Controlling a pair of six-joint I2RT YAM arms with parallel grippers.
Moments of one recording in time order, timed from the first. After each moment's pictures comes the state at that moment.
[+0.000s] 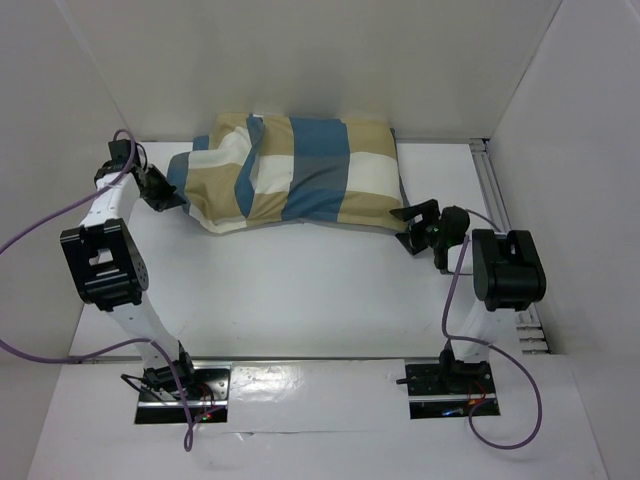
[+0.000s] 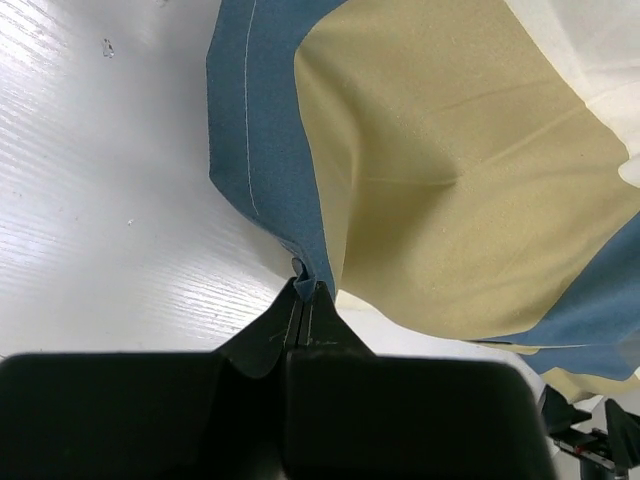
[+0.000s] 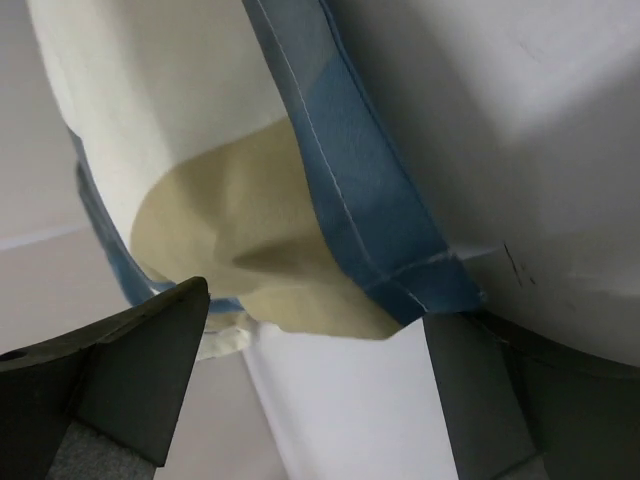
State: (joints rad) left arm 0.32 1.87 1.52 -0.64 0.28 -0.54; right arm -0.06 1.75 0.59 0.64 -0.40 1.21
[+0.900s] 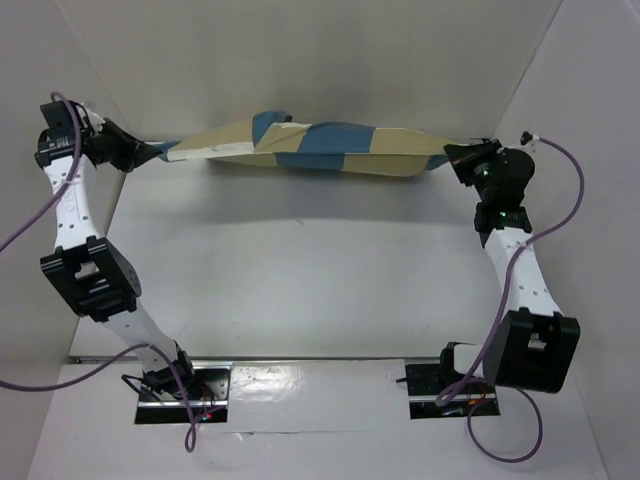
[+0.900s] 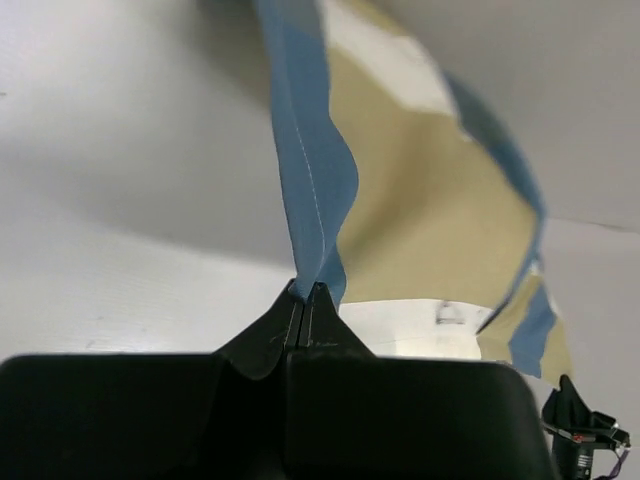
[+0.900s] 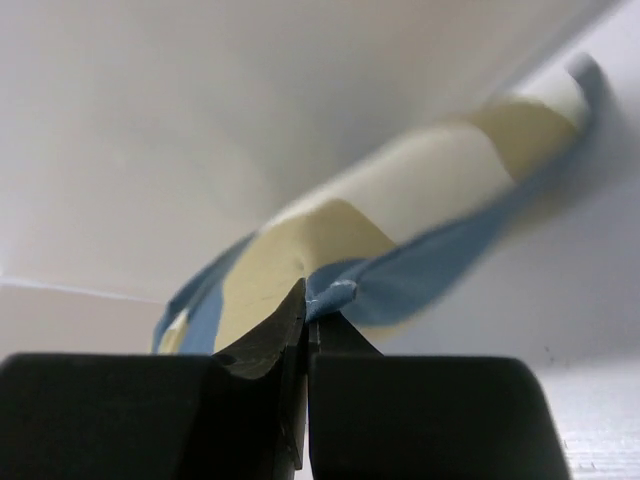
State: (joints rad) left arm 0.44 1.83 1.87 -0.81 0.57 -0.62; right arm -0.17 1.32 0.98 0.20 -0.23 1.01
